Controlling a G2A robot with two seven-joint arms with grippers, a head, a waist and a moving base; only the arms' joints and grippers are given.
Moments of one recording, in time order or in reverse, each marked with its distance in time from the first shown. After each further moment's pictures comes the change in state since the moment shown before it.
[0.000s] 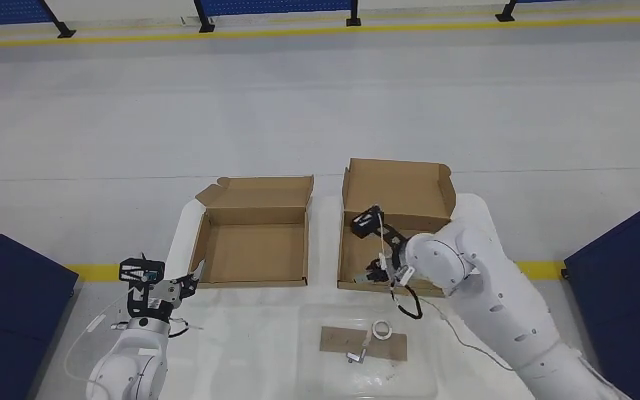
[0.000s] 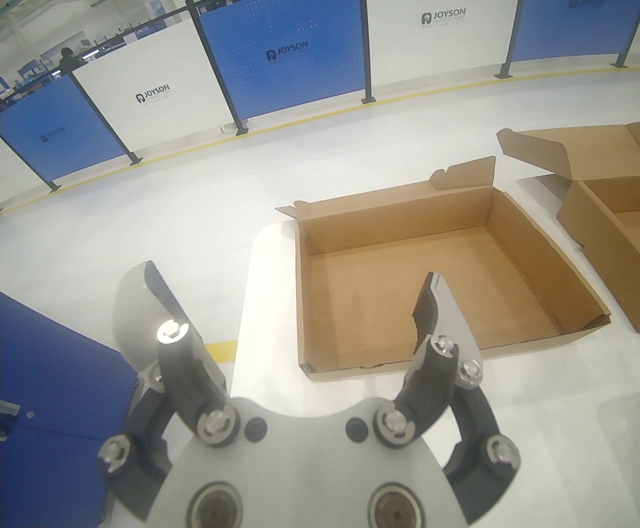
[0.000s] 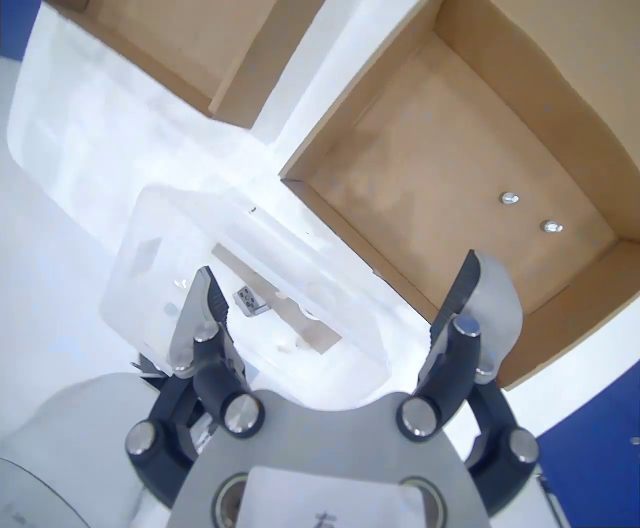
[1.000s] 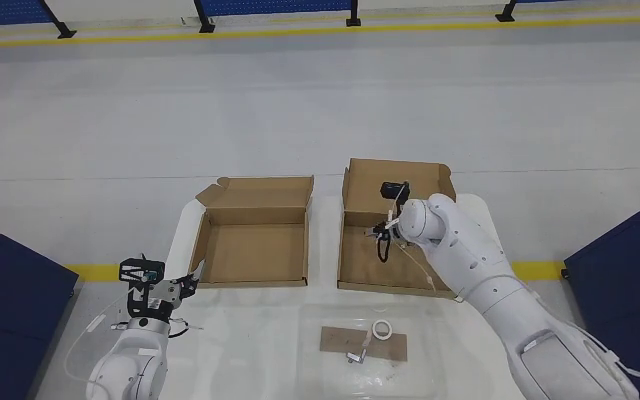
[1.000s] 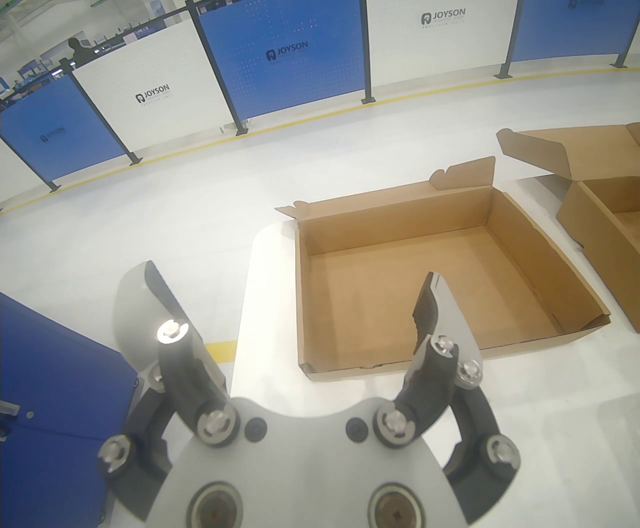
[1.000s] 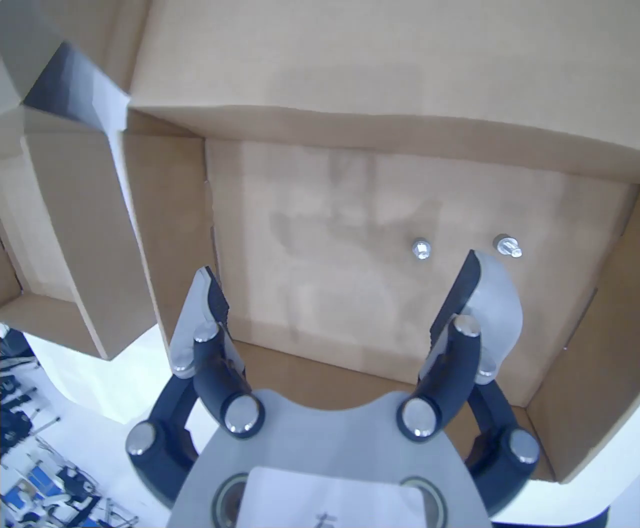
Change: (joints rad) left arm 0.000 0.000 0.000 0.000 0.000 0.000 0.000; right arm 0.314 -0.138 -0.187 0.787 0.192 0.341 -0.415
